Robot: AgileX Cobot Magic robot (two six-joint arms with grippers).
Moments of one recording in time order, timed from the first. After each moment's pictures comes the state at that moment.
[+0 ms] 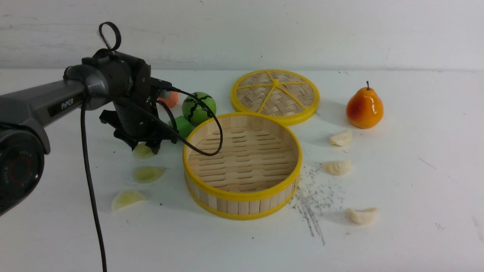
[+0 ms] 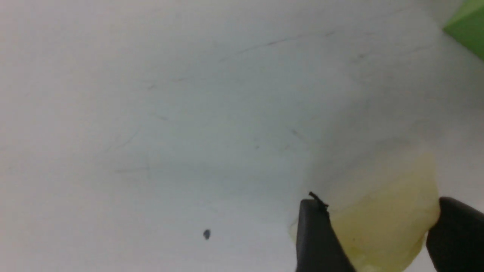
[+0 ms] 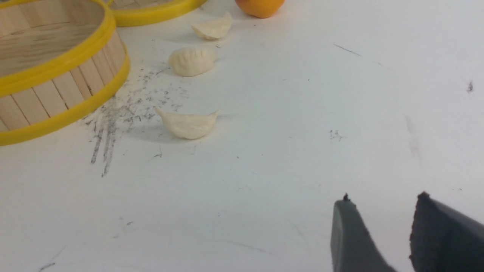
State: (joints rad) right arm 0.00 -0.01 0.02 0.13 0.40 0.03; left arm -0.20 2.27 -1.87 0.22 0.87 -0.09
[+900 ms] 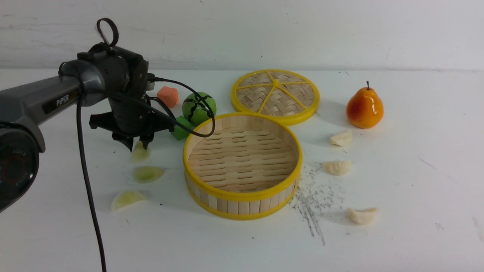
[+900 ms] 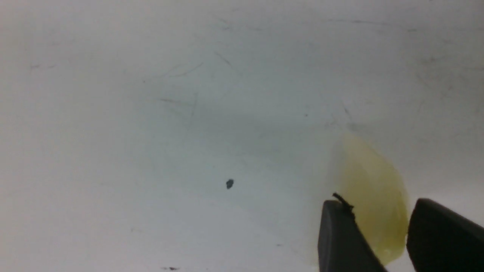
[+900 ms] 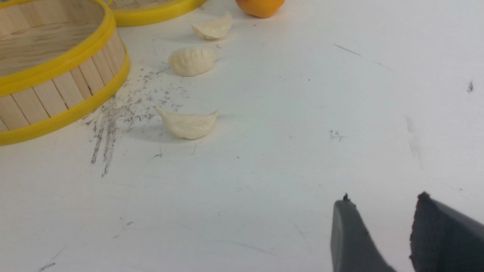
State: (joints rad) right arm 0.00 -0.01 0.02 0.13 0.40 0.03; left arm -0.20 2.25 -1.87 0.25 0.90 -0.39
